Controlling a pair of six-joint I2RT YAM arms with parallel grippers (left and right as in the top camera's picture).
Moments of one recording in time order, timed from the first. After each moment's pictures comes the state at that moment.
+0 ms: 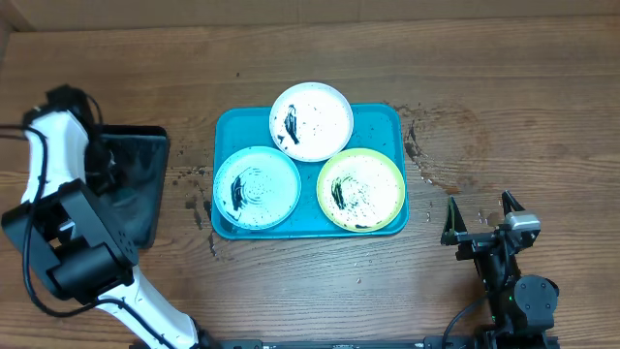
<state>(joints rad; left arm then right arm) 0.46 2.03 1.70 -1.22 -0.15 -0.42 0.04 0.01 0.02 -0.03 -0.08 0.10</state>
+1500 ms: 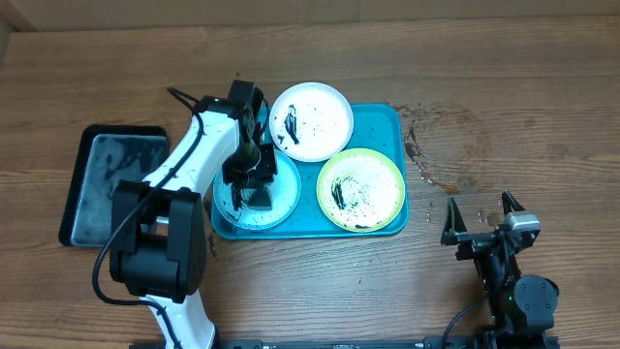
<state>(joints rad) -0.21 1.95 1.40 -1.05 0.14 -0.37 0.04 0.01 0.02 -0.03 -0.08 0.10</state>
